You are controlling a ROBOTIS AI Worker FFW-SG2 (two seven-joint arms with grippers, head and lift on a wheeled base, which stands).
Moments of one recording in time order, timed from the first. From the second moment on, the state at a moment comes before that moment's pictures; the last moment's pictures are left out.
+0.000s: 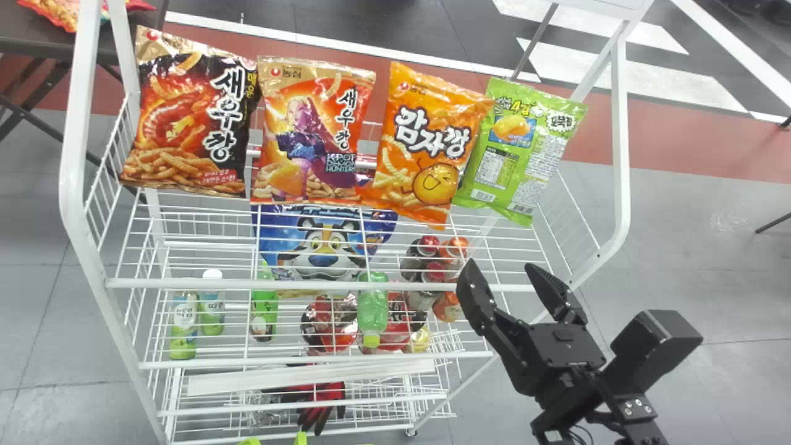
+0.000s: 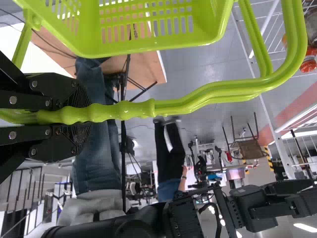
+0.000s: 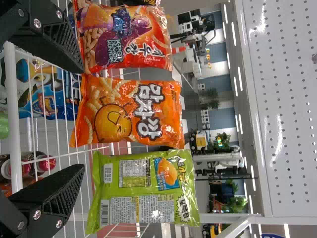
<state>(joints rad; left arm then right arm) 0.74 0.06 -0.10 -2.46 0.36 1.57 -0.82 0.84 -0.23 -0.15 -2.33 -0.39 0.08 -0.04</state>
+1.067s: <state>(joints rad) 0.77 0.06 -0.16 -2.47 0.29 1.57 -0.80 0.36 -0.23 0.15 -2.16 -0.22 0.38 -0.09</state>
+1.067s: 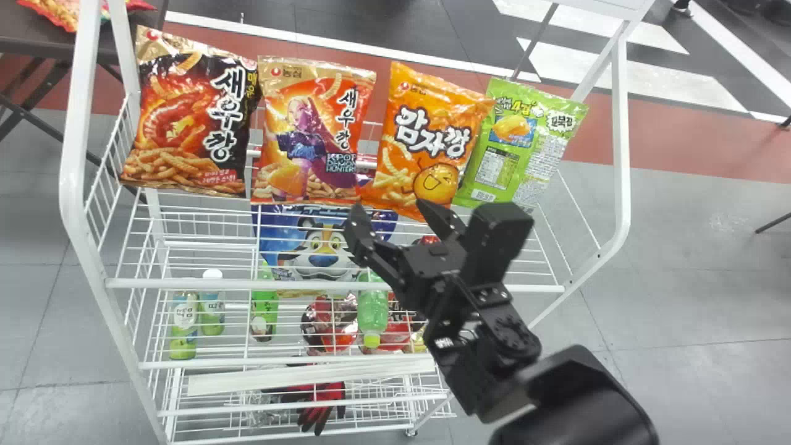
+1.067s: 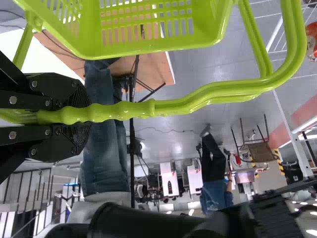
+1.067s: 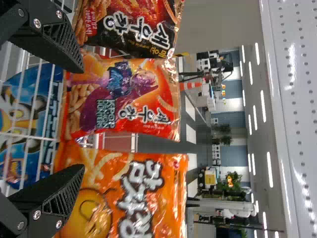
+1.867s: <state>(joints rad) 0.77 0.06 -0.18 -2.45 0.25 1.57 -0.80 0.03 -0.18 0.27 -1.82 -0.22 0.32 -0.11</state>
